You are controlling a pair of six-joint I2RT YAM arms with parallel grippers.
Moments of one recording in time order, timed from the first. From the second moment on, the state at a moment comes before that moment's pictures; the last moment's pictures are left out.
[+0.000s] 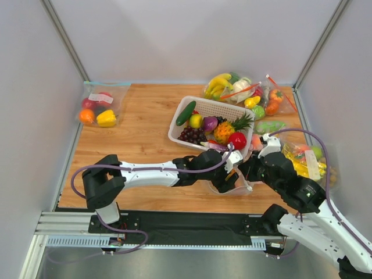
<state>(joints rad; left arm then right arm) -1.20 1.68 1.09 0.04 0.12 -0.14 0.74 0.56 0.78 -0.77 0.21 0.62</state>
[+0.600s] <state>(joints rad) -1.20 1.88 1.18 0.19 0.16 -0.22 0.73 0.51 0.74 -0.79 0.29 0.65</state>
